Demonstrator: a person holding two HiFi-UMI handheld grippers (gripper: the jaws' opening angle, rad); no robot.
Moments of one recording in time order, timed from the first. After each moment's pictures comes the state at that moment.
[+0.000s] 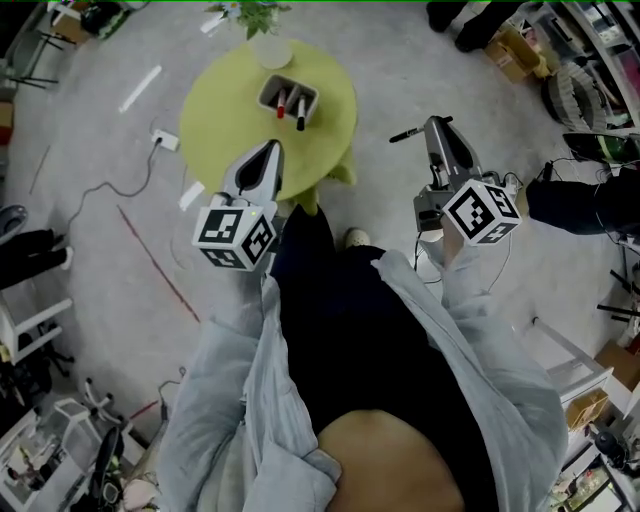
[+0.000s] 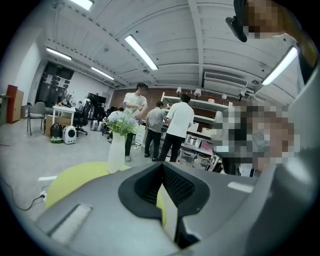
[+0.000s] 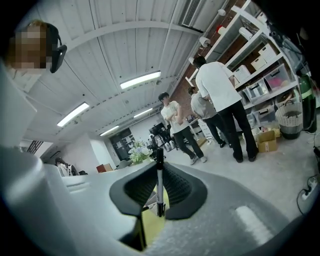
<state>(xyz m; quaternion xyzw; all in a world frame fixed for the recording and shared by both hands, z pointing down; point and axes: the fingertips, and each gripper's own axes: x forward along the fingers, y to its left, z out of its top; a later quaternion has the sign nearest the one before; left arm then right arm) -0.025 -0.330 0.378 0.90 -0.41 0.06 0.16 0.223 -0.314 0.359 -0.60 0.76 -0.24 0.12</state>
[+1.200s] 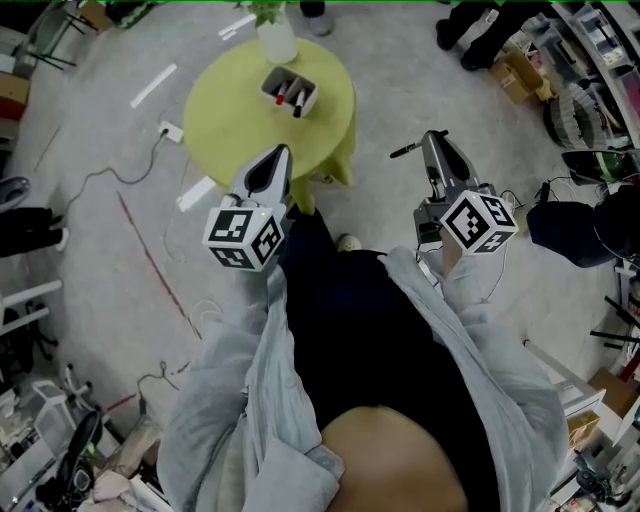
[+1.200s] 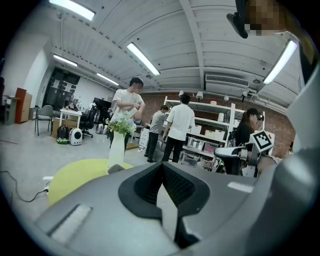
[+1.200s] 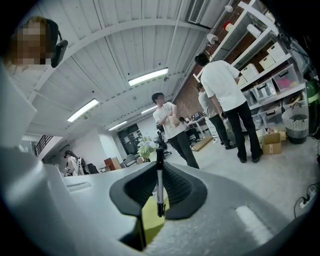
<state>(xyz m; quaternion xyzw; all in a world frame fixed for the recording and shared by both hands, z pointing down) -0.006 -0.277 0.389 0.88 -0.44 0.05 0.15 0.231 -0.267 0.373 -0.57 0.79 -0.23 0.09</state>
